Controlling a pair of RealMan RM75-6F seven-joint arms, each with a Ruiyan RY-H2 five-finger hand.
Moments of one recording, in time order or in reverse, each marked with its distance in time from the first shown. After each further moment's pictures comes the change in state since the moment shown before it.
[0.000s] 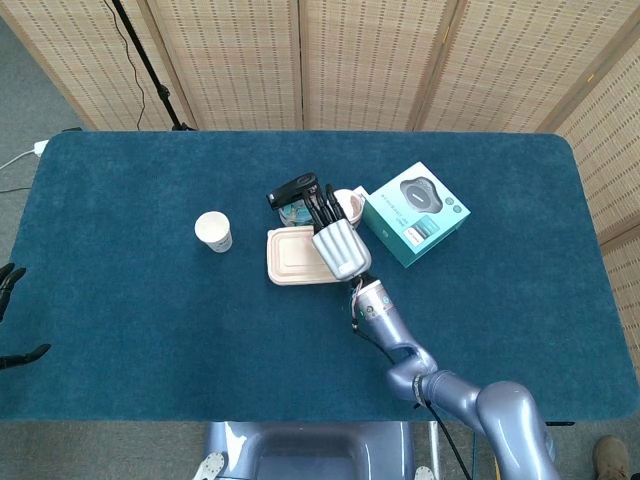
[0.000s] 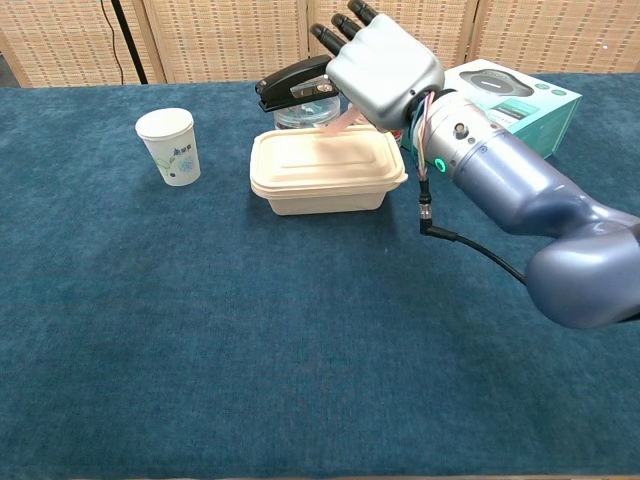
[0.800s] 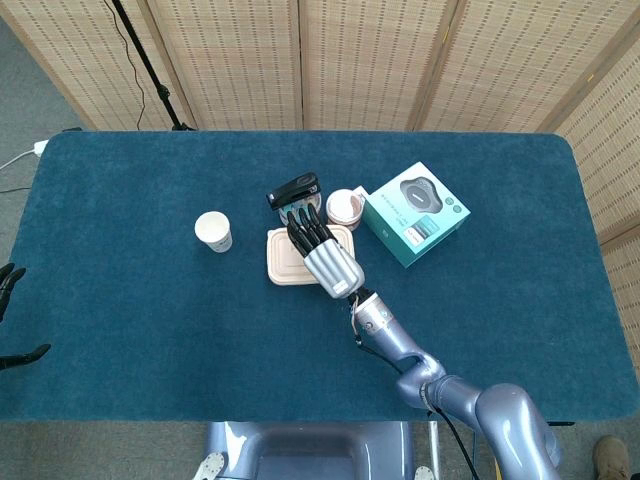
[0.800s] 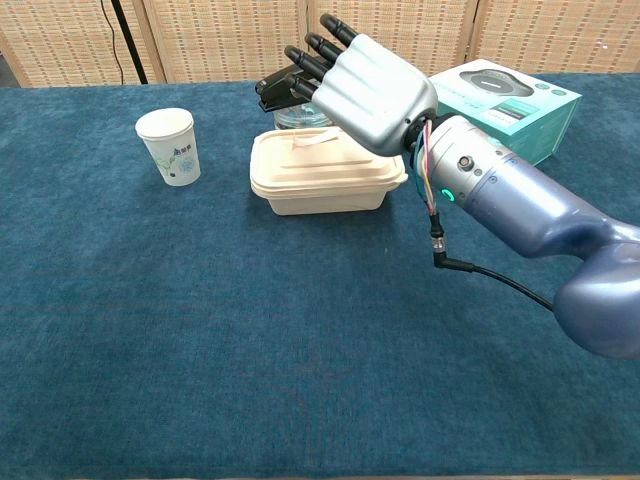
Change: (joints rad) left arm 0.001 -0.001 0.000 -0.003 0.000 0.001 0.005; right arm -0.026 0.017 -0.096 -0.017 -0.092 0.063 -0.049
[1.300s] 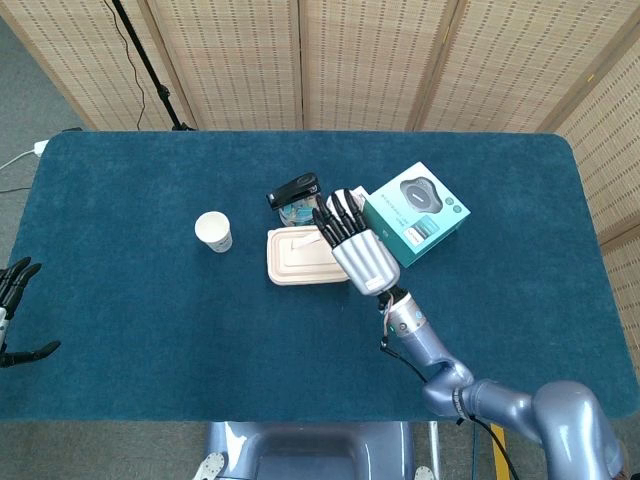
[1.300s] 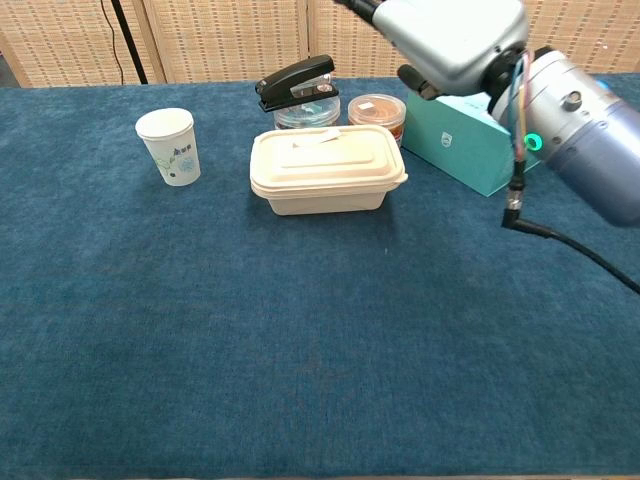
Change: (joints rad) left arm -0.034 0.020 0.004 0.030 0.115 0.015 -0.067; right arm -0.117 0.249 0.025 -0.385 0.009 0.128 0.044
